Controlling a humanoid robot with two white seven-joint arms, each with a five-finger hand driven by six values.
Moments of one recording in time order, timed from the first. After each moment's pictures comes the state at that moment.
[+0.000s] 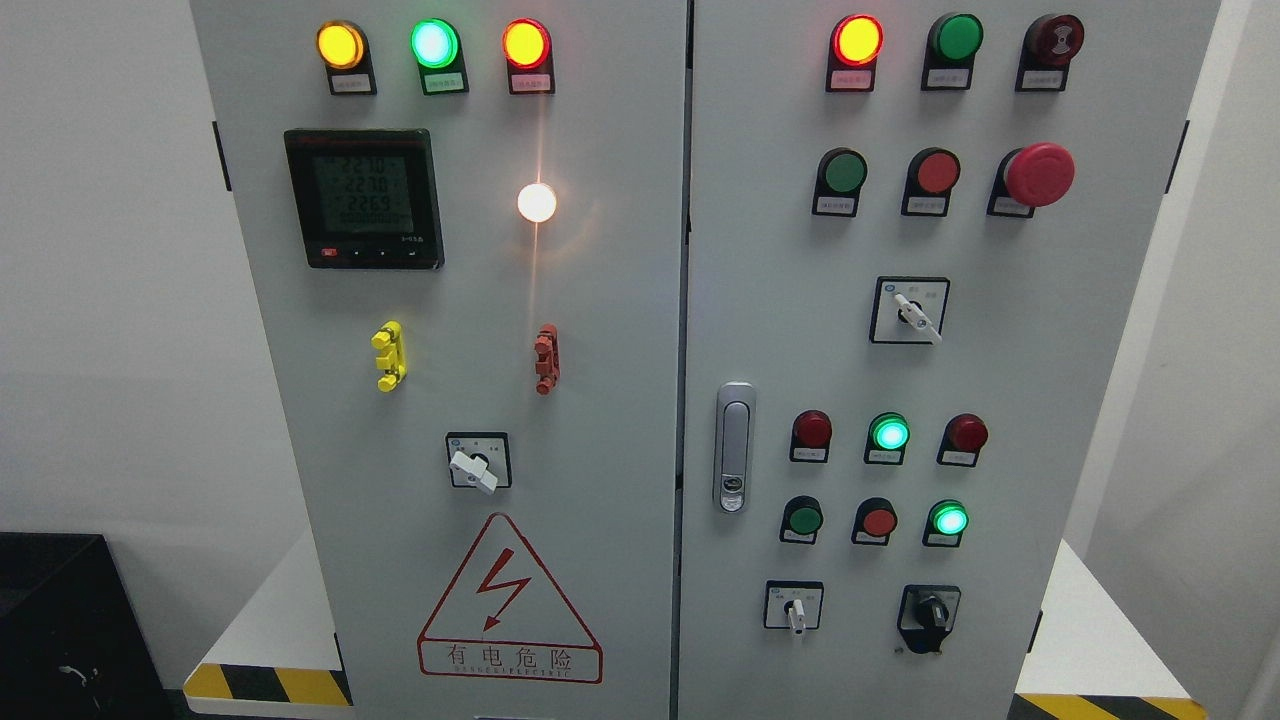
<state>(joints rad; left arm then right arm) 0.00 -0.10 -0.14 0.00 0.10 -0.06 0.15 0.14 0.10 0.08 -0.20 0.00 -0.06 0.09</state>
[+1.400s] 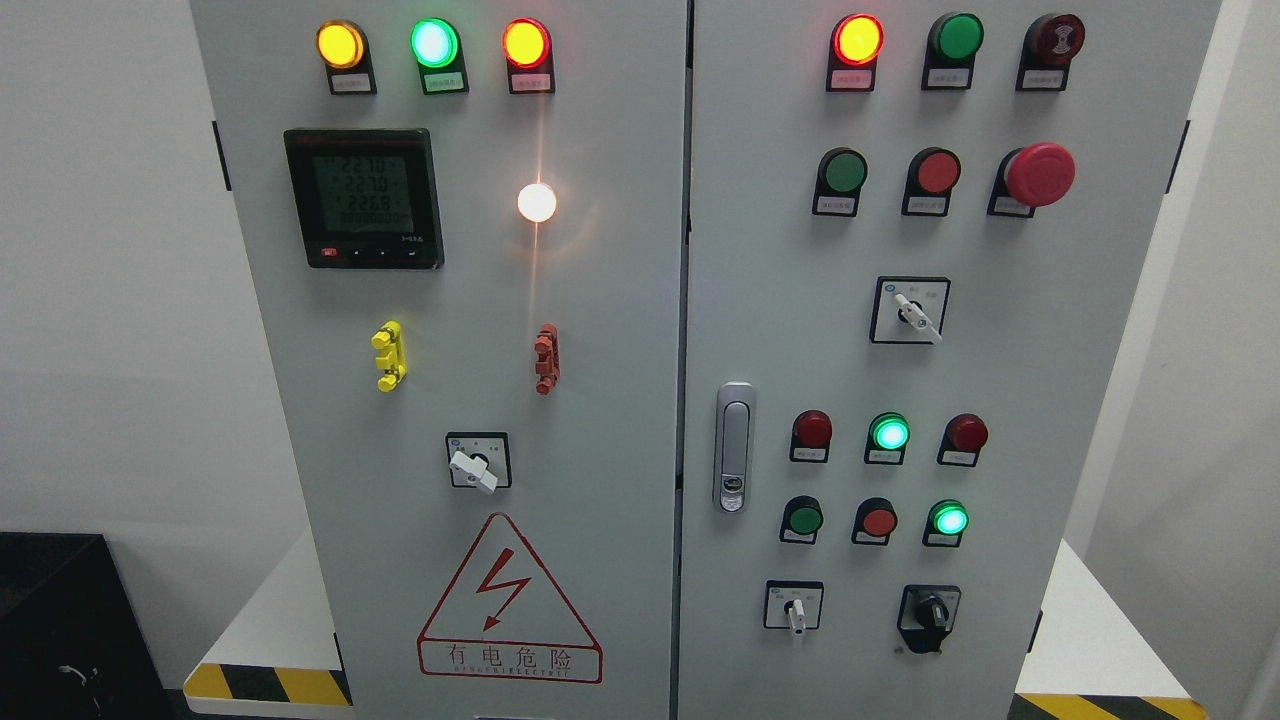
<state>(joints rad) 0.00 -0.10 -0.14 0.00 0.10 -0.06 0.15 0.14 0.11 0.03 -0.29 0.04 -0.22 0.11</state>
